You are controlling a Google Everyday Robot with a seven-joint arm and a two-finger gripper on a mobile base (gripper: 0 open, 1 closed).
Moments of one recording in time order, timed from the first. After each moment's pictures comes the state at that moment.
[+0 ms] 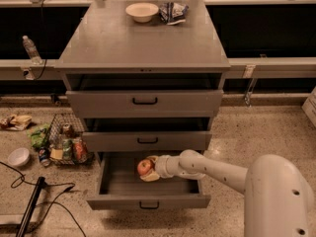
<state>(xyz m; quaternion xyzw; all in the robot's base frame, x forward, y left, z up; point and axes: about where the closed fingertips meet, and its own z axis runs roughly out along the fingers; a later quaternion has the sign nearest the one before) 0.640 0.049 0.322 -0.57 0.68 0.22 0.40</state>
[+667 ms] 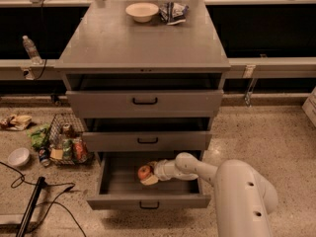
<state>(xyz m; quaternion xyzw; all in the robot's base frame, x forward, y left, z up) 0.665 0.053 0.222 -0.55 0.71 0.26 0.36</state>
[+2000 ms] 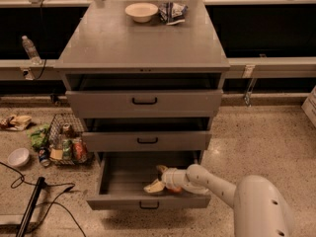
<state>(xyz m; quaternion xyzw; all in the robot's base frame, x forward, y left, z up) 0.645 0.022 0.214 -0.43 0.76 0.31 0.38</state>
